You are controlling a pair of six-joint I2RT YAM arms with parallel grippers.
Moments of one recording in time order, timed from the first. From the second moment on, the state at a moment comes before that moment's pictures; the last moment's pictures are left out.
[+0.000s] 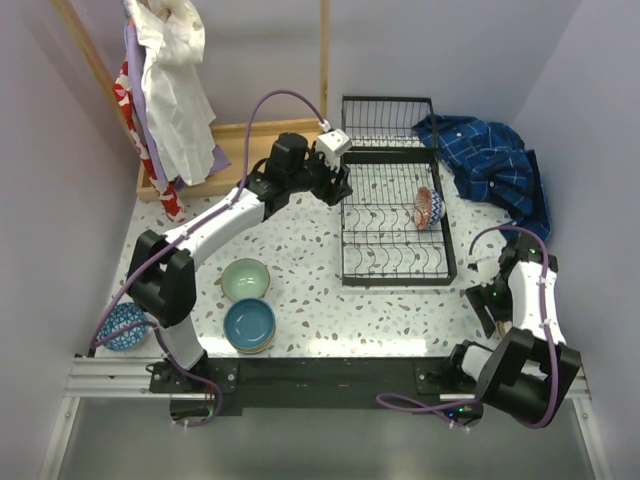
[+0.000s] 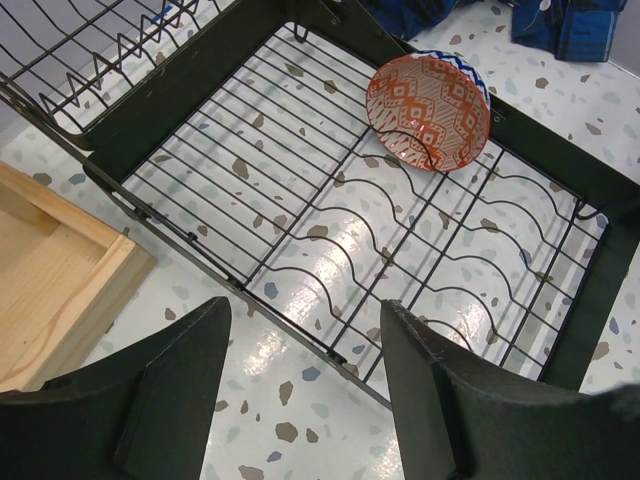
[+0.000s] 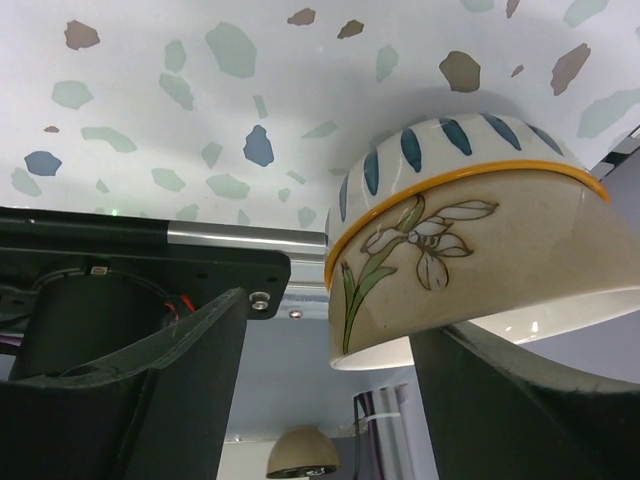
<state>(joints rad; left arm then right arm) -0.58 1.76 1.45 -0.10 0.34 0.07 -0.42 1.13 0.74 -1.17 0.16 -0.68</state>
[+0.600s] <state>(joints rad) -0.58 1.76 1.45 -0.10 0.32 0.07 -0.46 1.20 0.74 -1.13 0.14 -0.76</state>
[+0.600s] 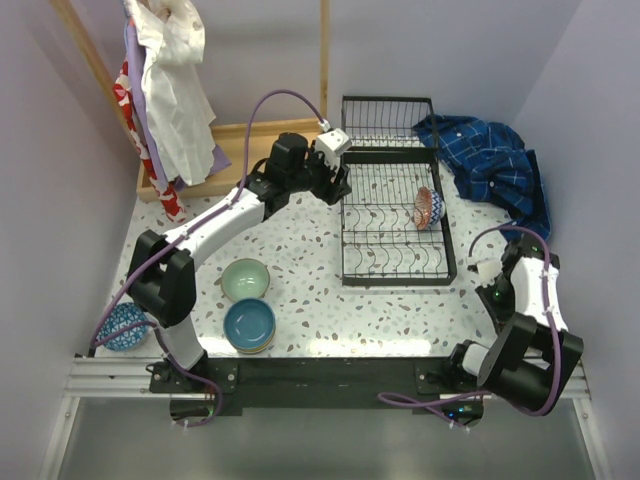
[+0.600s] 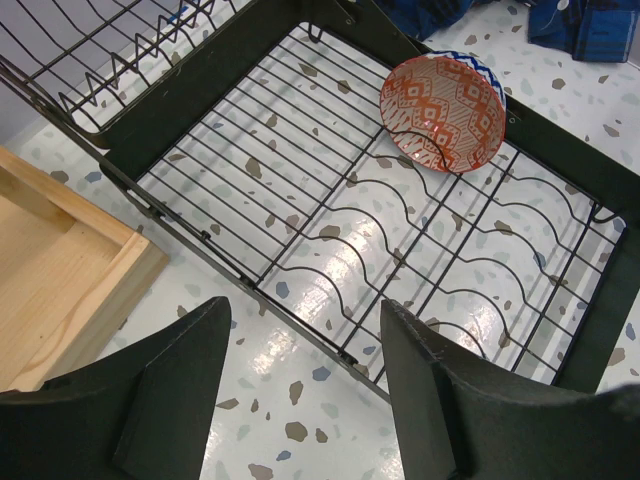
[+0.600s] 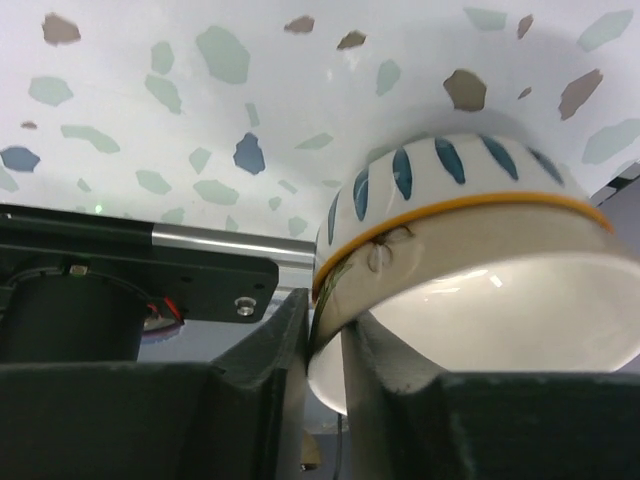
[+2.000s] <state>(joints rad) -0.54 1.68 1.39 -0.10 0.28 0.14 -0.13 1.12 0.80 -1.31 -0.23 -1.38</state>
